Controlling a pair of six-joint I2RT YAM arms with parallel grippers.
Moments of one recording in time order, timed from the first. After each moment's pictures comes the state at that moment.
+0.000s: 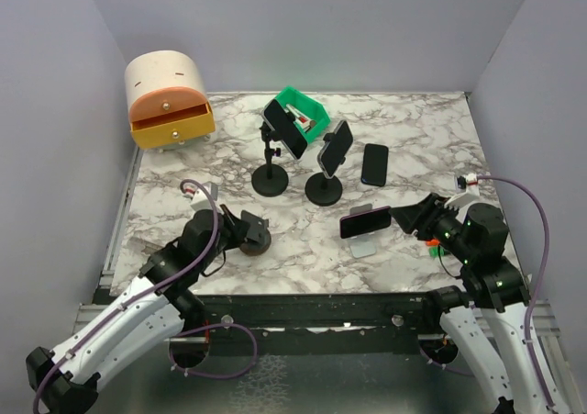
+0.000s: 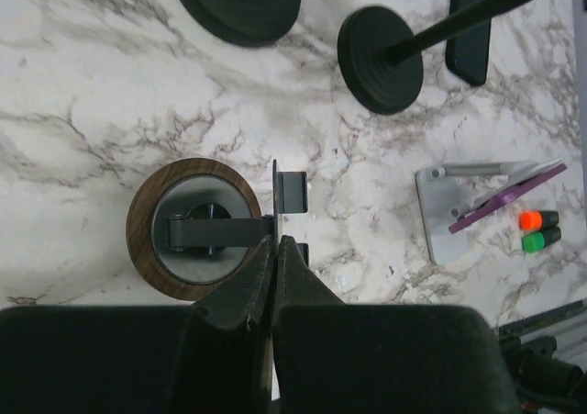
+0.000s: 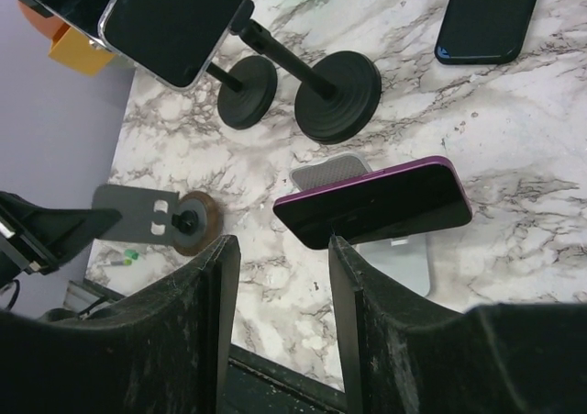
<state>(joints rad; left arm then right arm) -0.70 0.56 0.46 -0.41 -0.24 -0.85 0.21 0.41 0.65 -0.56 -0.26 0.60</state>
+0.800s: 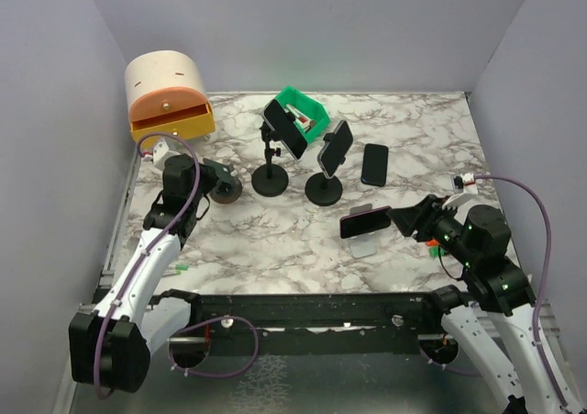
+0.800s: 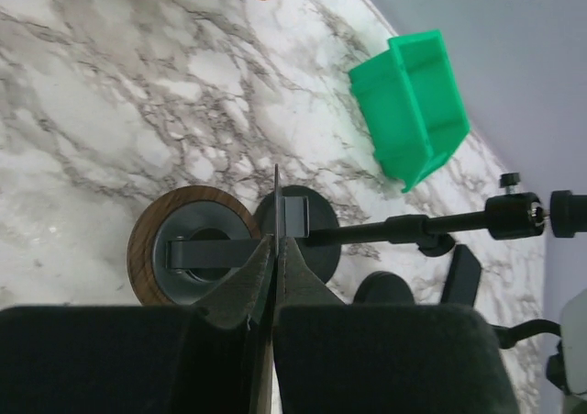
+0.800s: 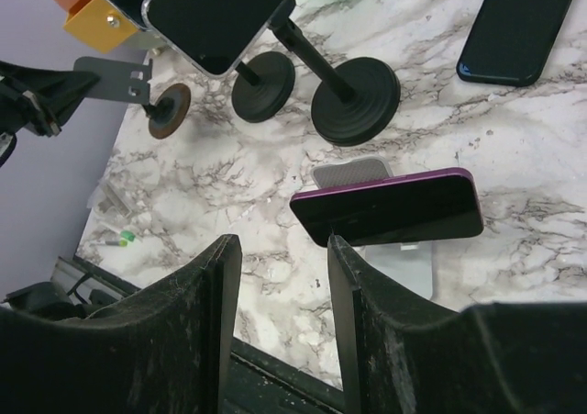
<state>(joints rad) -0.19 0.97 0.69 -0.14 -0.23 -0.82 0.31 0.41 0.69 -0.57 -0.21 0.55</state>
